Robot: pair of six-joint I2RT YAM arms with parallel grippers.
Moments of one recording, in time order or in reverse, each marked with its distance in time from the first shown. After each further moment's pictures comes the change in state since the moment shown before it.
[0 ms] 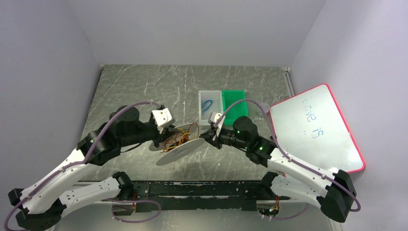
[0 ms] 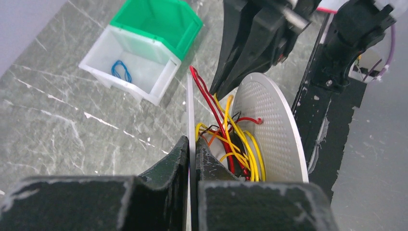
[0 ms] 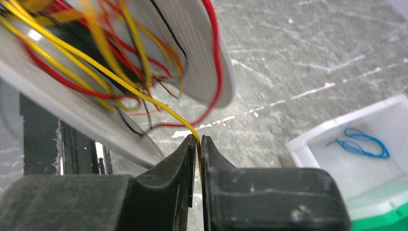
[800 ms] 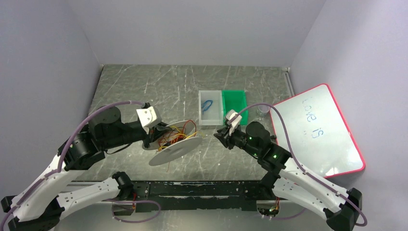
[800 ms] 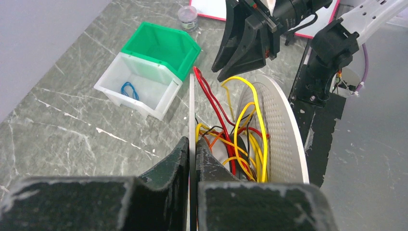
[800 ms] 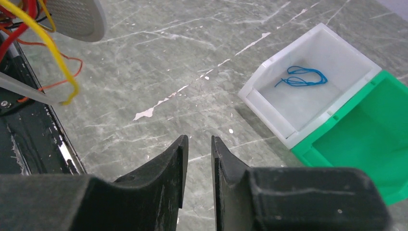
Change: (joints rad) left arm -0.001 -0.058 0.143 -0.093 0.023 -0.004; right arm -0.031 -0.217 -0.049 -0.203 0.272 0.079
